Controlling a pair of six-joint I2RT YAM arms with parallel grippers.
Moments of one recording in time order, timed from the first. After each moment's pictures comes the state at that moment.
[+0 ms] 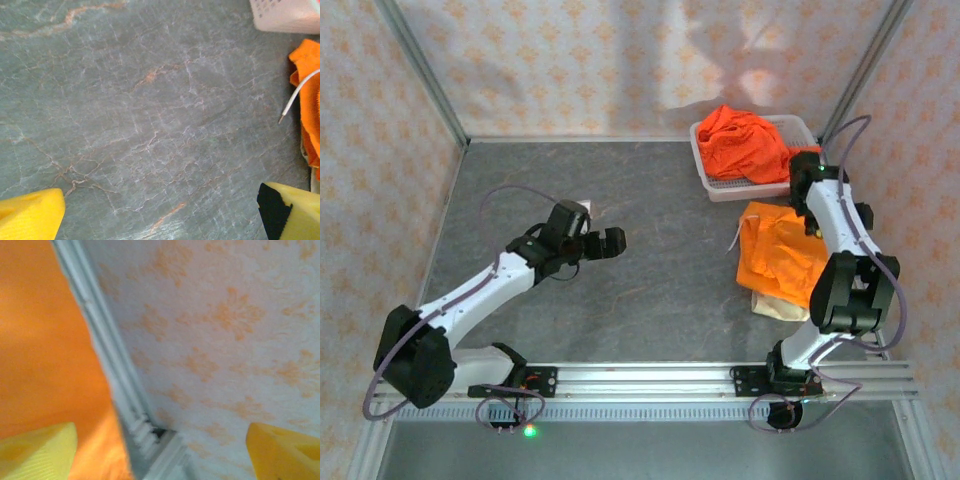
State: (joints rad) left arm -0.49 1.24 0.86 -0.42 0.07 -0.63; right arm -0.09 1.62 1.44 -1.23 0.80 0.21
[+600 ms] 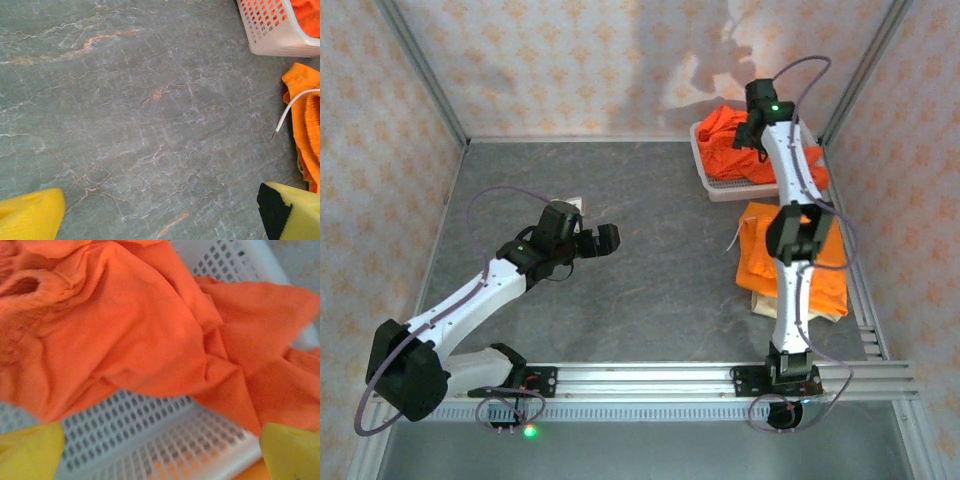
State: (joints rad) left arm -0.48 1.18 0.85 -0.41 0.02 -0.63; right arm 0.09 2.42 2.60 -1.25 0.37 0.32
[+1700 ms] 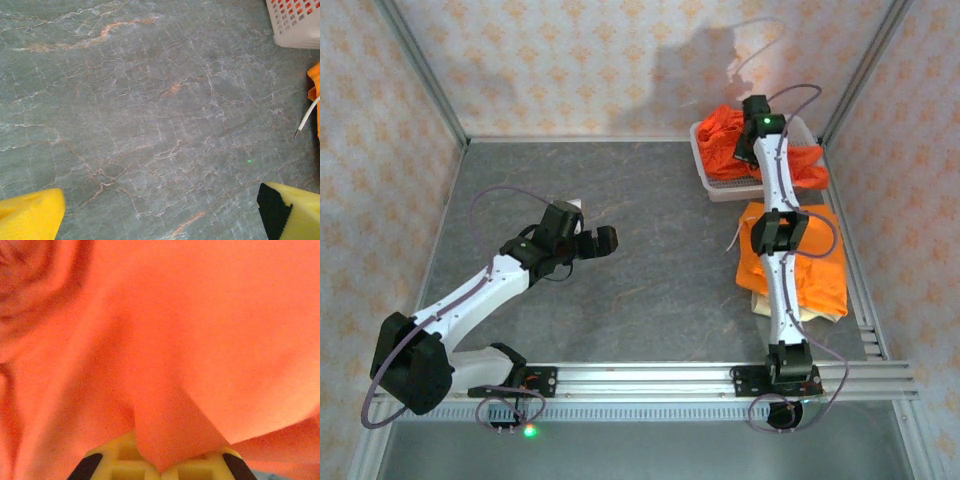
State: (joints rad) left arm -0.46 1.22 0.85 -0.44 0.01 -0.62; right arm 0.05 2.79 3.09 -1.39 0.22 0.41
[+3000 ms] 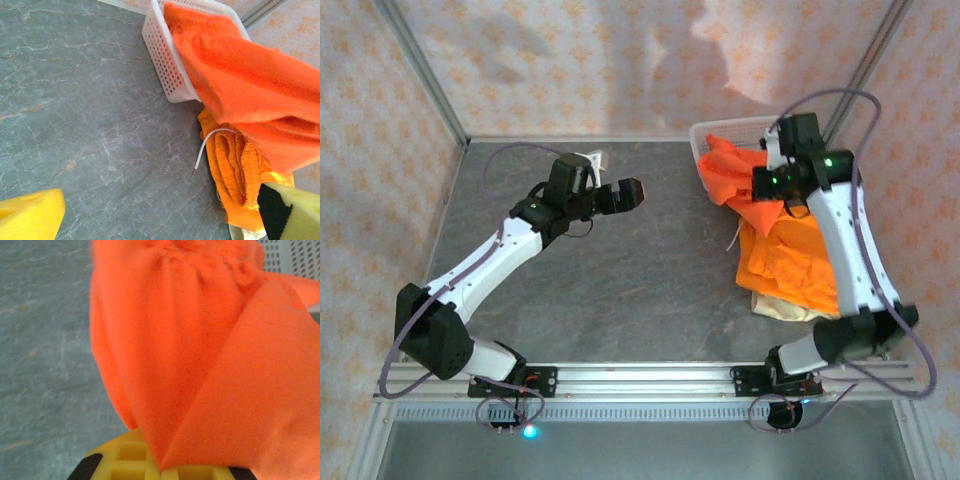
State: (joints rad) left arm -0.46 1.42 1.22 -0.36 0.21 -0.62; right arm 0.15 1.40 1.67 -1.23 -0.03 0.07
